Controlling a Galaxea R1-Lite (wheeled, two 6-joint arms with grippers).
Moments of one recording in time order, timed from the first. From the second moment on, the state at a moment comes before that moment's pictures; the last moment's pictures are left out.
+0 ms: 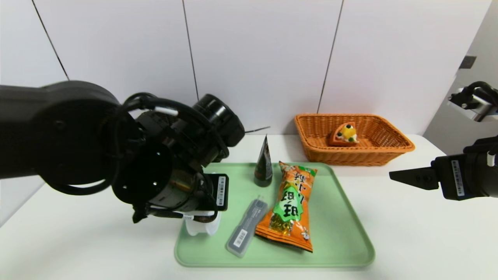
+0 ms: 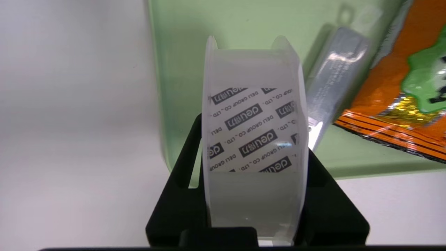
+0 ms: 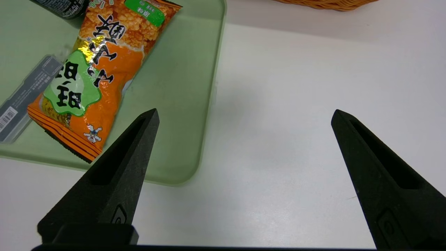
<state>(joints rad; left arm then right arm) -0.83 1.74 -1.43 0.69 0.35 -0.70 0.39 1.28 -1.08 0.49 -0.18 0.14</state>
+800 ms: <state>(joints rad) -0.41 1.63 -1.64 0.44 0.31 -0.37 0.39 1.26 -1.05 0.49 -0.18 0.14</state>
